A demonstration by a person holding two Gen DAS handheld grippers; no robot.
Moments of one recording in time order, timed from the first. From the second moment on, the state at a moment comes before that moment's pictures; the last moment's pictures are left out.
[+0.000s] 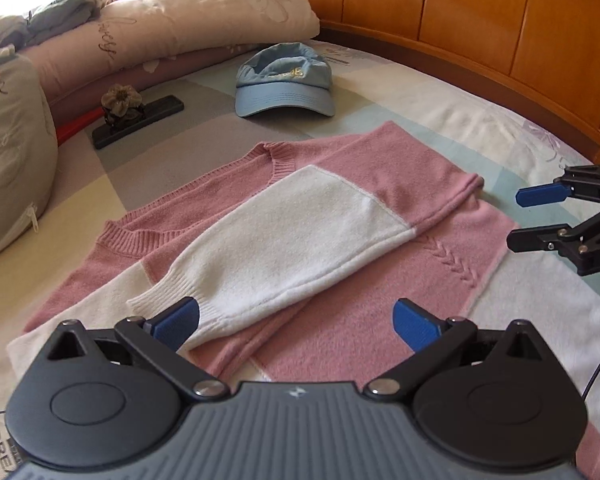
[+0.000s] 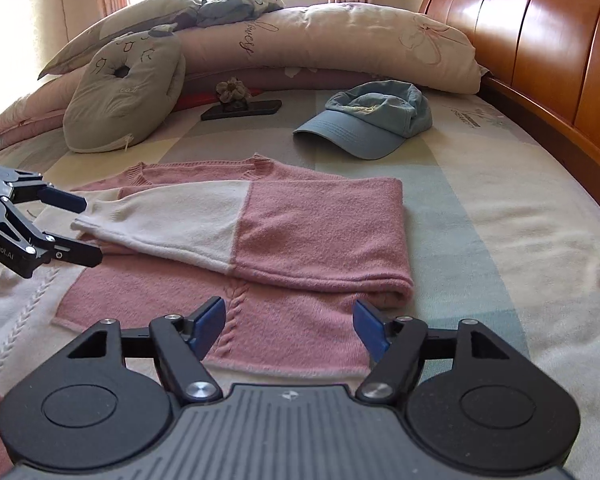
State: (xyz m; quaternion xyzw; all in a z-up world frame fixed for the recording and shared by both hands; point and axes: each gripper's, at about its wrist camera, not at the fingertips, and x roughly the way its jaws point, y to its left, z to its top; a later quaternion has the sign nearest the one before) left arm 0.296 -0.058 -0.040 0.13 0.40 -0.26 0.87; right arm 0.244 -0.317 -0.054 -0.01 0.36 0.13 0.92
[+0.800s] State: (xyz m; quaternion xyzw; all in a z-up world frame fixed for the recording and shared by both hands) left arm 0.120 -0.031 -0.083 0.11 0.43 -0.22 0.87; right arm 0.114 -0.297 -0.093 -0.02 0.42 0.09 0.90
